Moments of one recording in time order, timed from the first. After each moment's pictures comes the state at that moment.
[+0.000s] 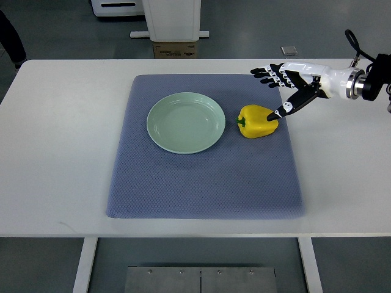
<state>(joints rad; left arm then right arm) 0.02 0.00 -0.17 -0.23 0.04 0.15 0.02 1.42 -0.58 -0.29 1.04 -0.43 0.30 0.29</state>
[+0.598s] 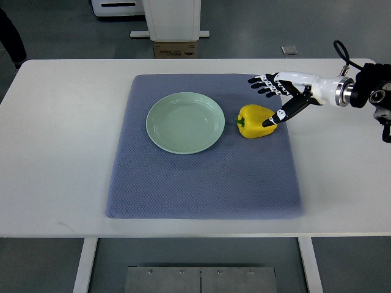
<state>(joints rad) 0.02 0.00 -0.18 -0.23 0.04 0.15 0.02 1.39 -0.49 -0.35 0.93 -0.43 0.26 0.32</state>
